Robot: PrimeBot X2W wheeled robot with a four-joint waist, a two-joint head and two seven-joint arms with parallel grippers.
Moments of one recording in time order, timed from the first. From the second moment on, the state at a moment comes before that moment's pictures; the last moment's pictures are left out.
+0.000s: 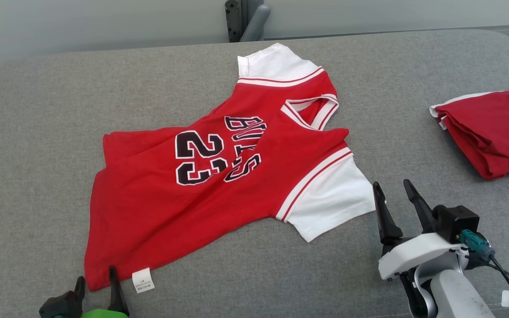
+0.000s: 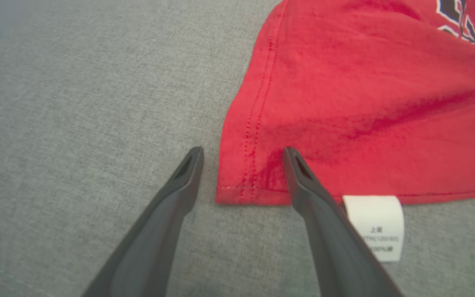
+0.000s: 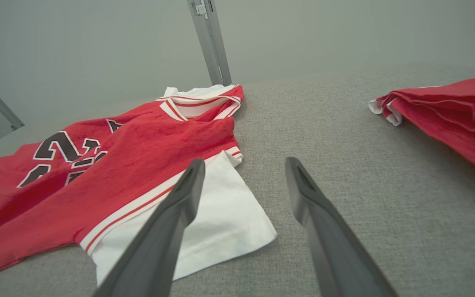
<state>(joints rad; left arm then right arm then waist) -0.02 0.05 0.06 0.53 -0.30 0.04 -0.26 -0.18 -0.05 0.07 0.36 0.23 0.13 -0.26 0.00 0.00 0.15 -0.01</state>
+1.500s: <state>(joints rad) -0.07 0.05 -0.07 0.53 -0.27 -0.01 -0.26 -0.35 -0.07 0.06 0.76 0.25 0.13 -0.27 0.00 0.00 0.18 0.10</state>
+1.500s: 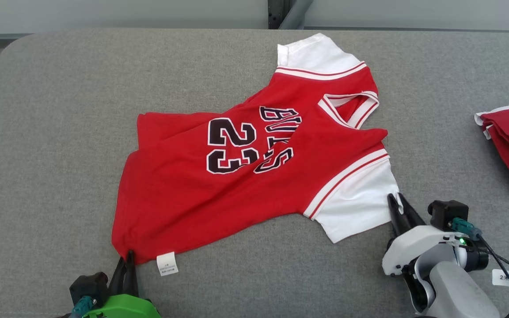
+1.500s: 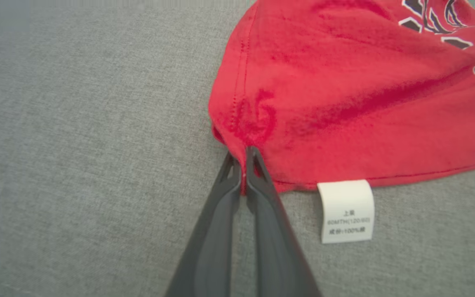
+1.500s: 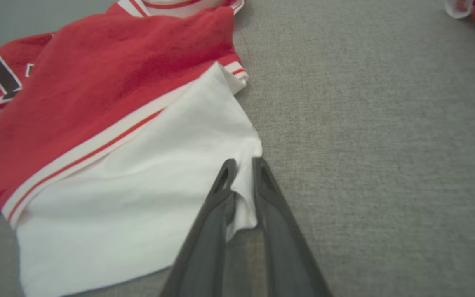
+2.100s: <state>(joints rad) -0.32 0.15 0.04 0.27 -0.13 -0.10 -0.26 -0.50 -0.16 0.07 0.28 0.41 0.13 -0.26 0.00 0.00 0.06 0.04</state>
